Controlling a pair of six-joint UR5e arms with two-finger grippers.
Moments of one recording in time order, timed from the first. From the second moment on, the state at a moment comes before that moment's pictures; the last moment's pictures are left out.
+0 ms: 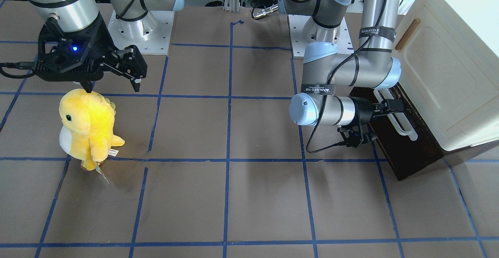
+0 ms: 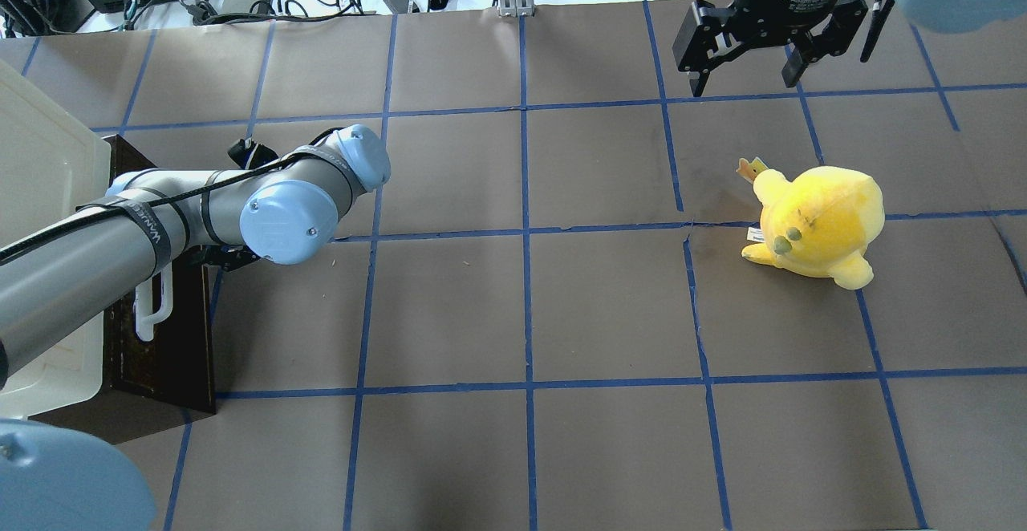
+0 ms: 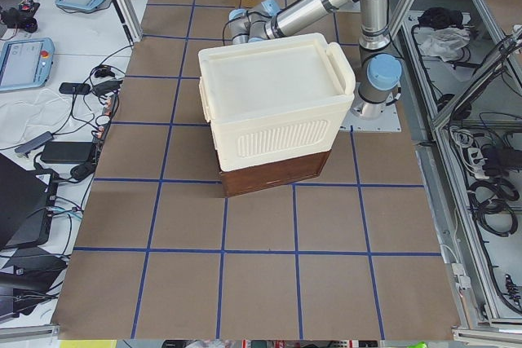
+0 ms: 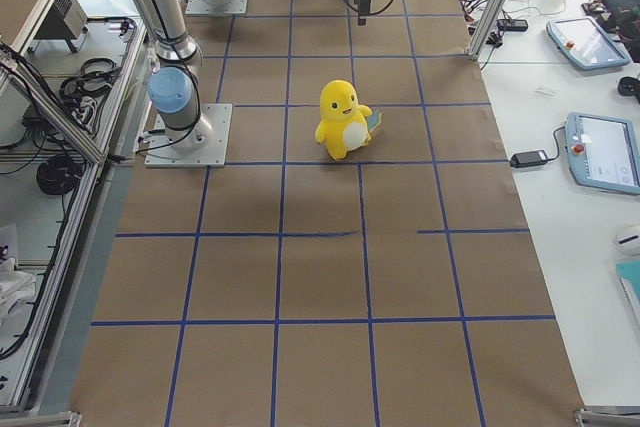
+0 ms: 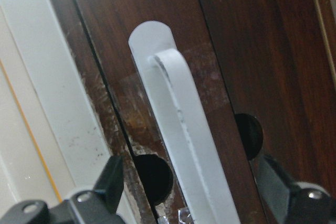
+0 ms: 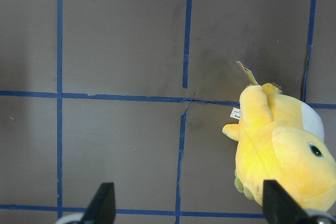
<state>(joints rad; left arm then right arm) -1.63 -1.94 -1.92 -1.48 2.74 -0.39 1.60 -1.48 1.44 -1.57 -1.58 -0.02</state>
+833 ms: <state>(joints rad) -1.63 -1.95 -1.92 -1.45 2.74 -0.39 1.60 -1.48 1.44 -1.57 -1.58 -0.02</state>
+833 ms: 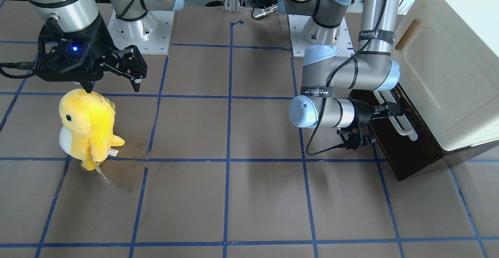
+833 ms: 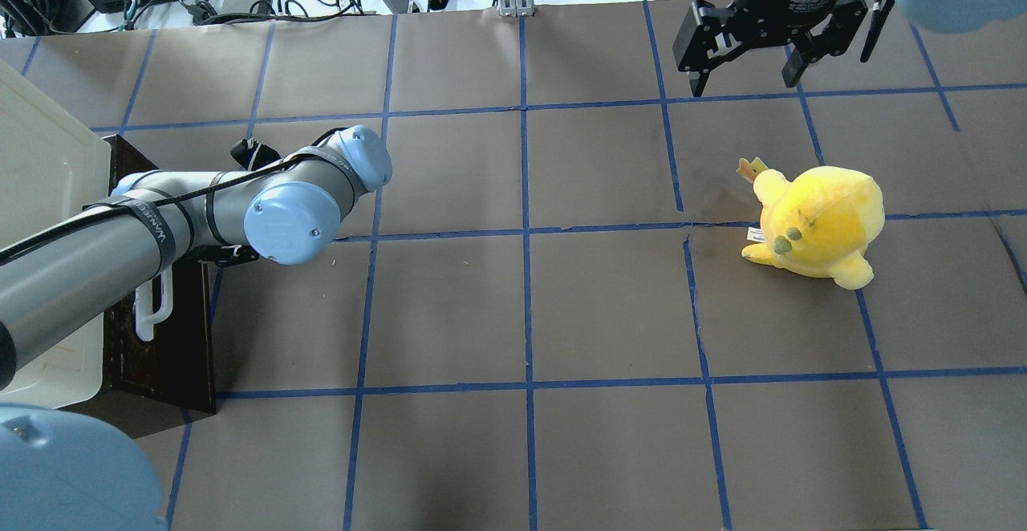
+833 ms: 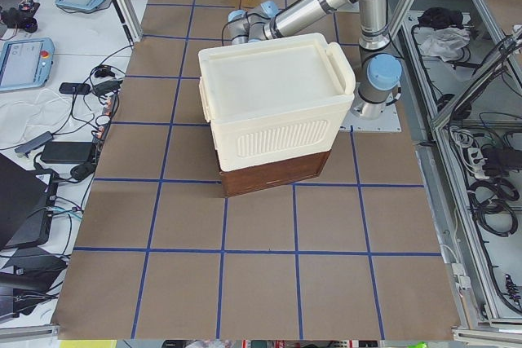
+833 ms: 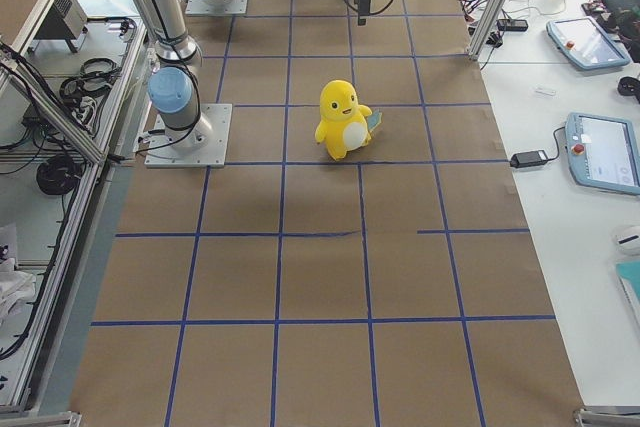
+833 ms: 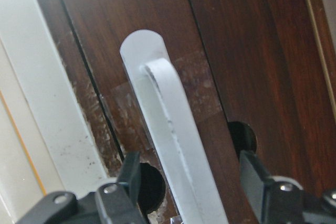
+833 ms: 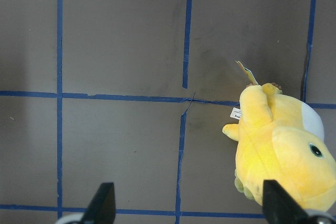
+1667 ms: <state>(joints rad) -1.62 -1.96 -1.92 -1.43 2.74 -0.39 1.60 -1.48 1.44 -1.57 -1.58 -0.02</state>
